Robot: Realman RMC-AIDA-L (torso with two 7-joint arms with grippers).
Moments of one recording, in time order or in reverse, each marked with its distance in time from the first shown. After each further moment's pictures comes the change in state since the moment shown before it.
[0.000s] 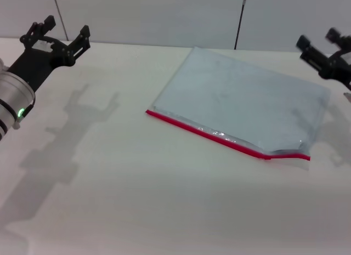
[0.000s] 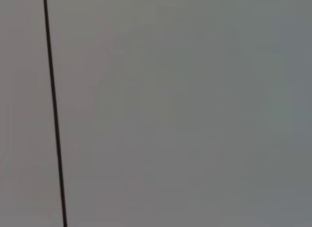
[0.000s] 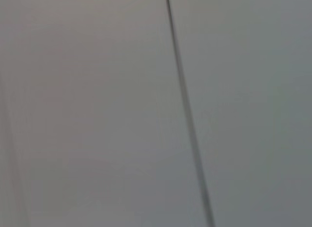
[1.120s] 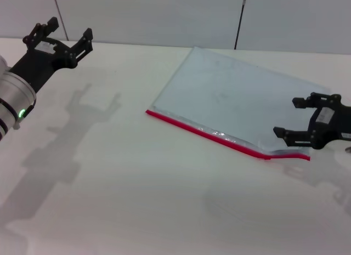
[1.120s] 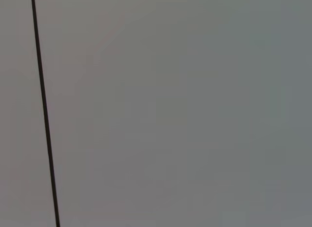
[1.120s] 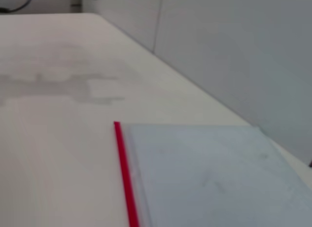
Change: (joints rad) left arm -0.003 0.007 0.011 0.000 0.018 0.009 0.003; right arm -0.206 0.048 0.309 -0.860 -1.597 -0.038 0.824
